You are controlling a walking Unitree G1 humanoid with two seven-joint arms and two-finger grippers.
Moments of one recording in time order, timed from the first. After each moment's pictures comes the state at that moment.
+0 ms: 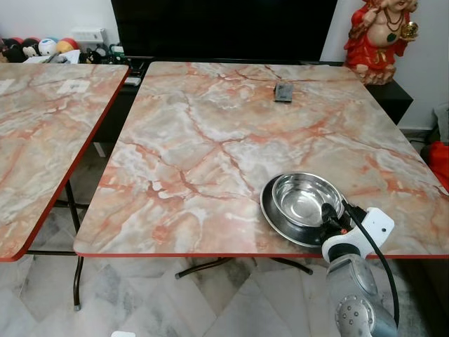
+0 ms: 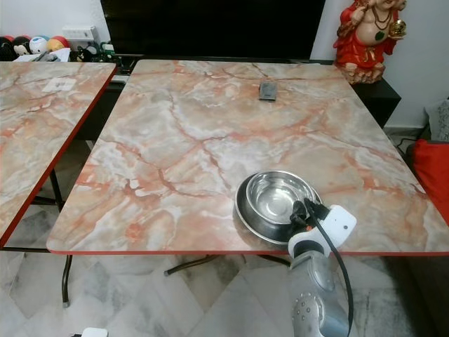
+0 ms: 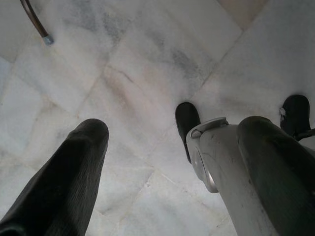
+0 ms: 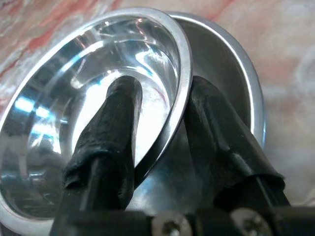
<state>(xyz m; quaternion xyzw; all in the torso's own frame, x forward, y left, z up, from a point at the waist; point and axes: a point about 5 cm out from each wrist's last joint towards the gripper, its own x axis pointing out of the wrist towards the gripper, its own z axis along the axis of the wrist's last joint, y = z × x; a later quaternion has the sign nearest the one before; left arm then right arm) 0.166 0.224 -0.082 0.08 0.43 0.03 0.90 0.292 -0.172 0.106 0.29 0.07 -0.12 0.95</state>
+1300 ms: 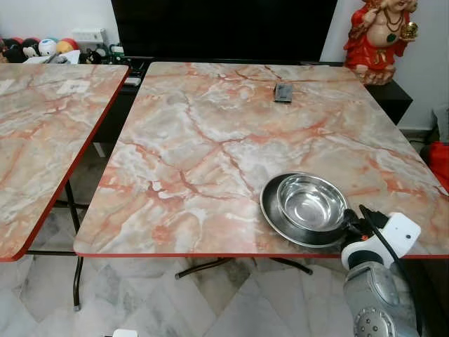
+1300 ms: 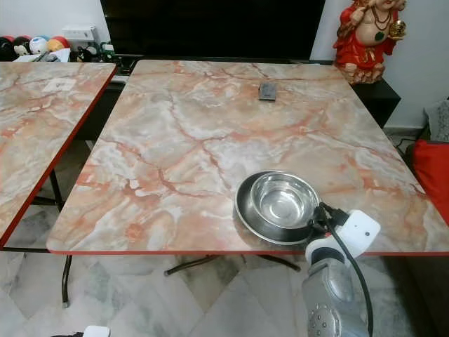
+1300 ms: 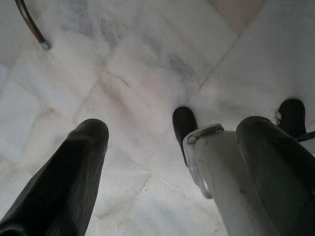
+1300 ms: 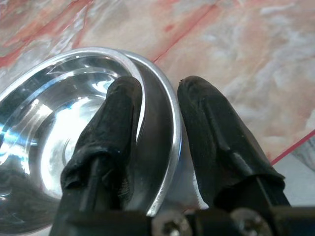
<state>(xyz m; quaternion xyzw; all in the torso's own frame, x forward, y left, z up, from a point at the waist) 0.172 0.219 -0.081 0.08 0.43 0.03 0.90 0.273 -0.191 0.118 0.24 0.05 -0.18 0.95</state>
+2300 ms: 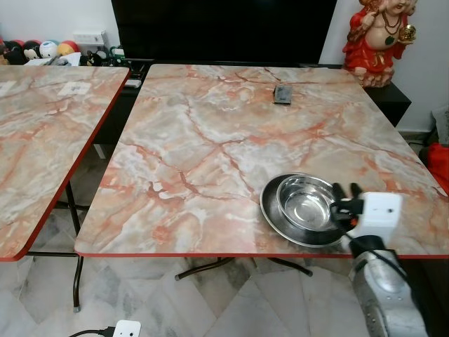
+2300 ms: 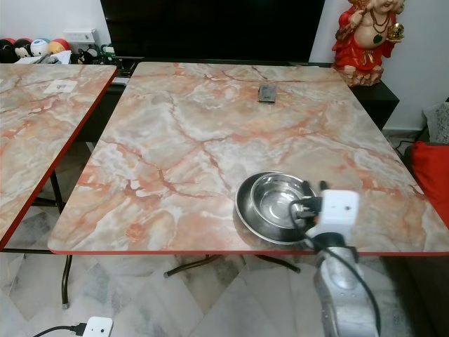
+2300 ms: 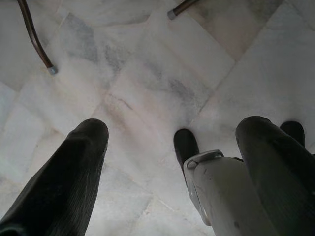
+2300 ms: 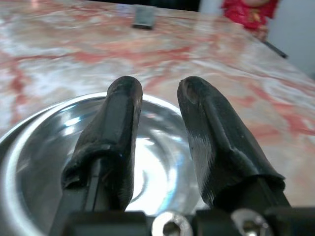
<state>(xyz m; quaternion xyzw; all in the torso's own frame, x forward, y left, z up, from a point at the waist) 0.182 0.216 -0.074 0.08 0.39 0.02 0.92 0.293 -0.189 0.128 -0.01 -0.04 -0.01 1.00</state>
